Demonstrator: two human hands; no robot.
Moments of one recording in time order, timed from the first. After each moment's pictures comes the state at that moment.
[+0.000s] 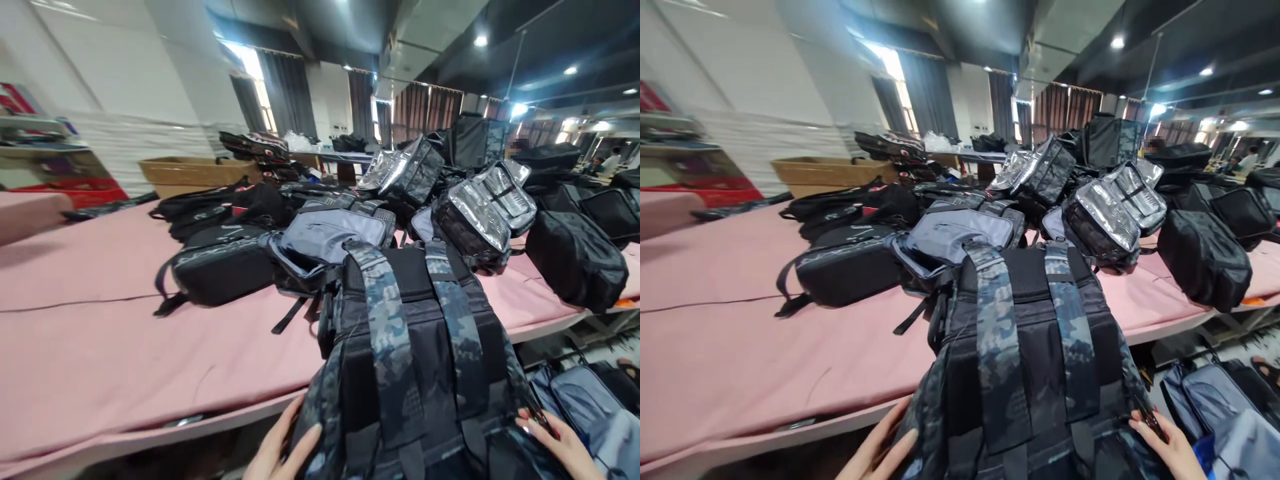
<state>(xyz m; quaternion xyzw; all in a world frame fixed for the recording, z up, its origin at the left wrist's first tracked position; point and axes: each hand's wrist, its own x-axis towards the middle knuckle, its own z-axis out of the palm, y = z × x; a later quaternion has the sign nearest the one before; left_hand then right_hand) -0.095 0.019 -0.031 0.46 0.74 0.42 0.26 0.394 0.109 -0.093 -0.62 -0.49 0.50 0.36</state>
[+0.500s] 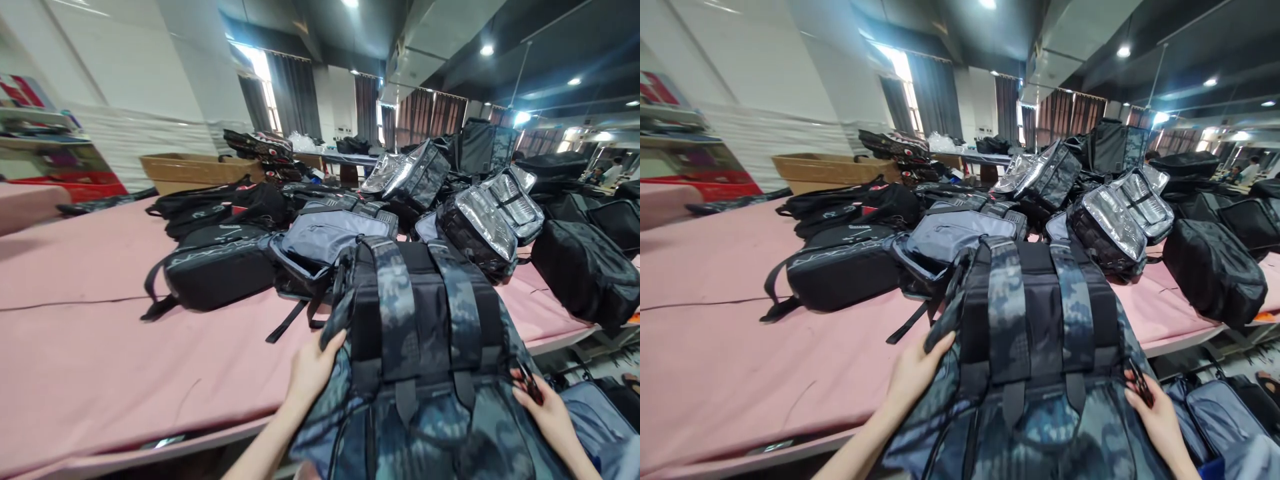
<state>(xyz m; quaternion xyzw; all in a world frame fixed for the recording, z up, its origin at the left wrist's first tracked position) -0.098 0.154 0.026 0.50 0.76 0.41 0.13 0.353 0.185 -0.085 -0.58 -0.53 0.39 0.48</state>
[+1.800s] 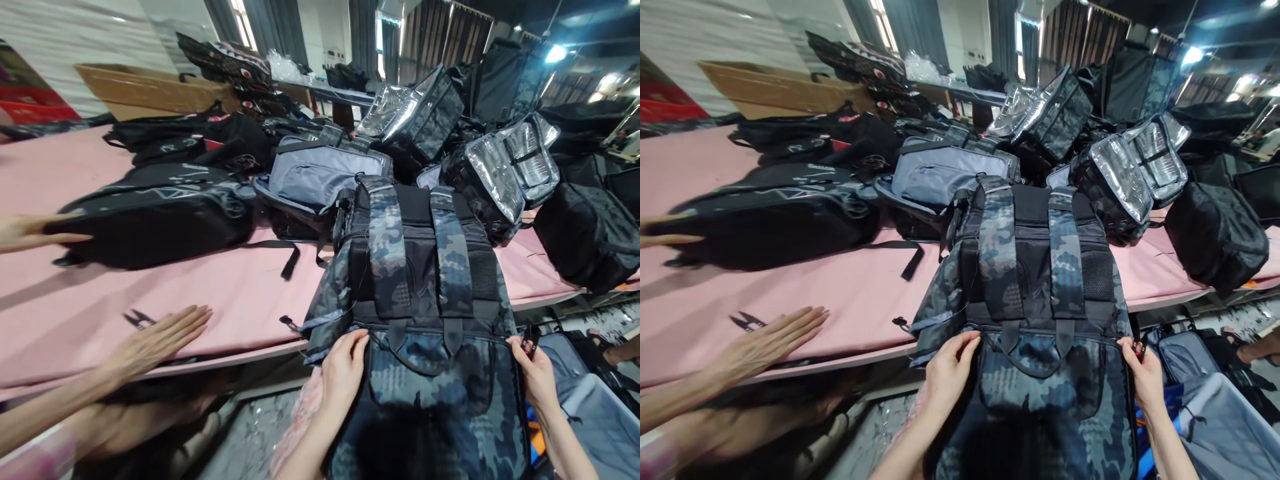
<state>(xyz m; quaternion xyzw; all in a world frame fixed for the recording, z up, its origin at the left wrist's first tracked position) -0.018 0.101 -0.079 0.52 0.73 0.42 0.14 0.341 0.157 -0.059 -0.58 -0.40 0.44 0.56</state>
